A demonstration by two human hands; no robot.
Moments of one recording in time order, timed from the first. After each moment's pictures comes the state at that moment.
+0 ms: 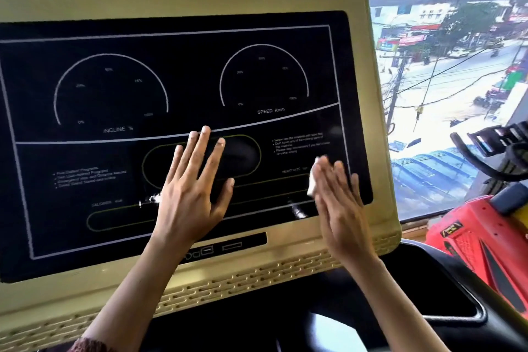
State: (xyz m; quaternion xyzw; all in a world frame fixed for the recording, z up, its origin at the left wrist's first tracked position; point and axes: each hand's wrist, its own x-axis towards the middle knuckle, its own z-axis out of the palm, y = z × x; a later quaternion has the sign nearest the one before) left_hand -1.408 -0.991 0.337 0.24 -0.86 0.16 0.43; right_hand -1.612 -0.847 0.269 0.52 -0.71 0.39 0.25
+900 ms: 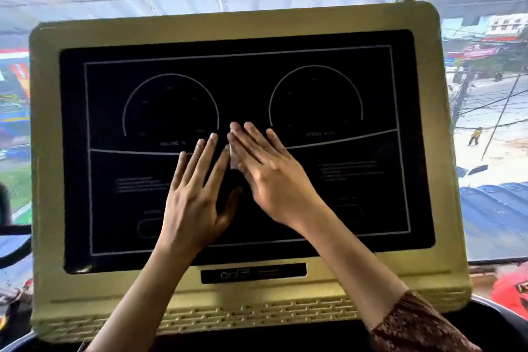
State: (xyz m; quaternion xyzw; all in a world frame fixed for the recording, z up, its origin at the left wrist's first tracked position) left_hand -1.372 -1.016 0.352 0.29 -0.83 0.21 0.43; right_hand -1.530 -0.966 0.375 0.70 -0.56 0.32 0.30
